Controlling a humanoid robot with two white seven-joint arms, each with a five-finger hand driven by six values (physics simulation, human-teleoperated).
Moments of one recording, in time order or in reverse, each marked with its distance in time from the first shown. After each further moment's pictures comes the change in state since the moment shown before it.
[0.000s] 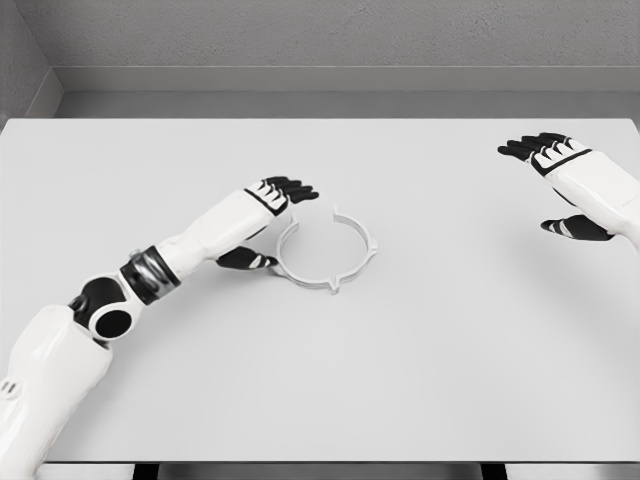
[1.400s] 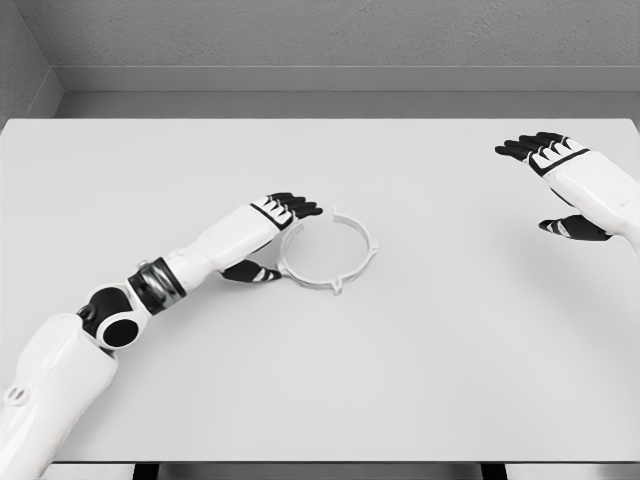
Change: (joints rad) left arm 0.014 -0.013 -0.022 0.026 -0.021 0.000 -0.001; right arm 0.002 0.001 0.004 -0.010 -0.002 0.000 0.000
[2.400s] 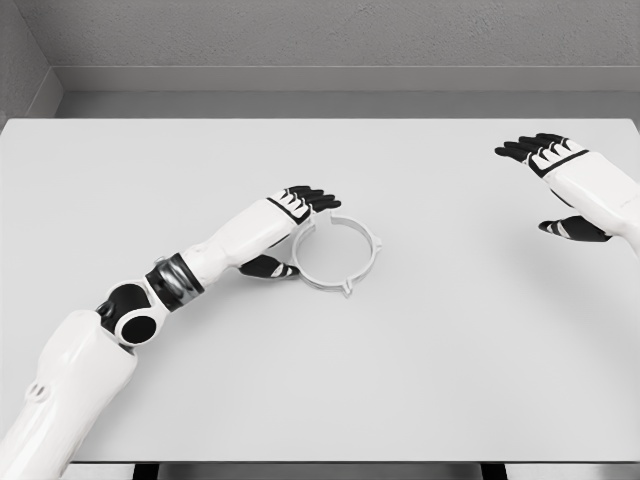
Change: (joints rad) left arm -0.014 -0.058 0.004 0.000 -0.001 0.000 0.000; right arm 0.003 0.000 0.000 -0.001 0.000 0.000 0.000
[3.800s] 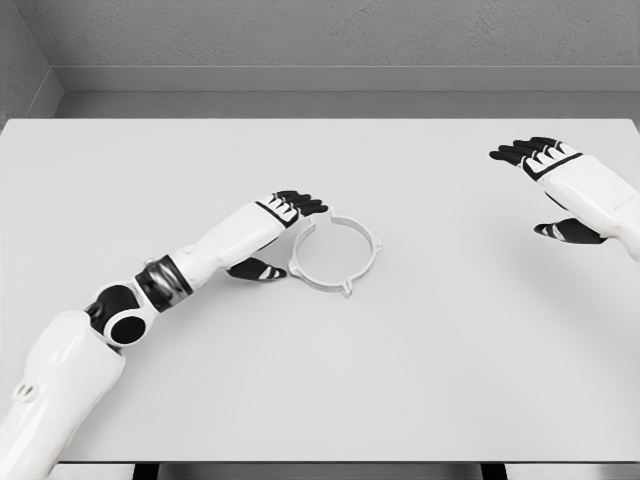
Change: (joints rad) left arm 0.000 0.034 -0.007 0.022 0.000 0.000 0.000; right arm 0.002 0.000 0.014 0.004 0.000 0.000 0.000
